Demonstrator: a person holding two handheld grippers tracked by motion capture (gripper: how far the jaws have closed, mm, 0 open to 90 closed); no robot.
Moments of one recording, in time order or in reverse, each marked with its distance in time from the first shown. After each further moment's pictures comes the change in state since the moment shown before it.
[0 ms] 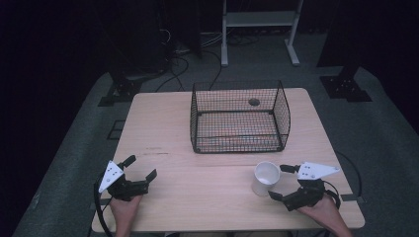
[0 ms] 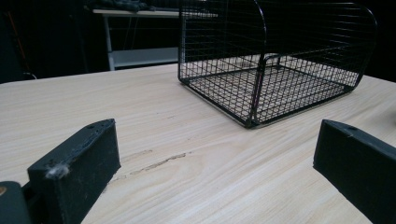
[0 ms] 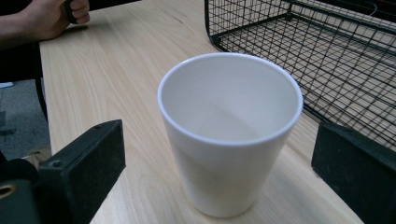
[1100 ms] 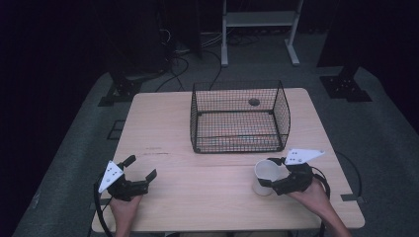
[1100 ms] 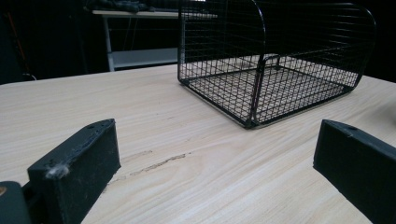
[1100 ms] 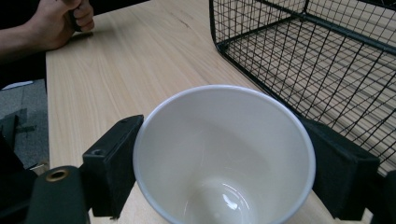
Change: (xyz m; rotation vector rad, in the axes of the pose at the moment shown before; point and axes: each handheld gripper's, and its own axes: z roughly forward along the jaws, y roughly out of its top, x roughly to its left) left arm 0.000 0.000 0.000 -0.007 -0.002 0.001; right arm -0.014 0.031 0.023 0.046 0.063 0.019
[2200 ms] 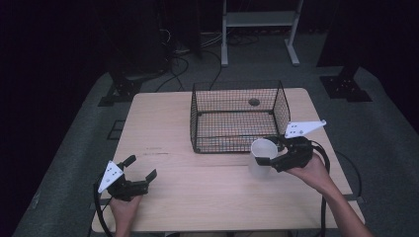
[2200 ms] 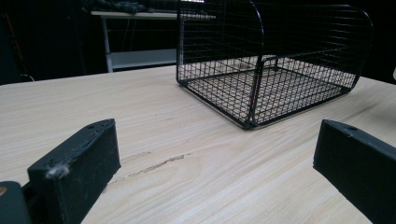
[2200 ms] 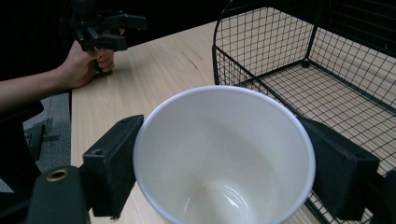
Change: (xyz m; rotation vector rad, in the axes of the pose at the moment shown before) left arm 0.000 0.000 0.000 -0.002 -0.006 -0.002; right arm -0.023 0.068 -0.010 -0.031 0.084 -0.015
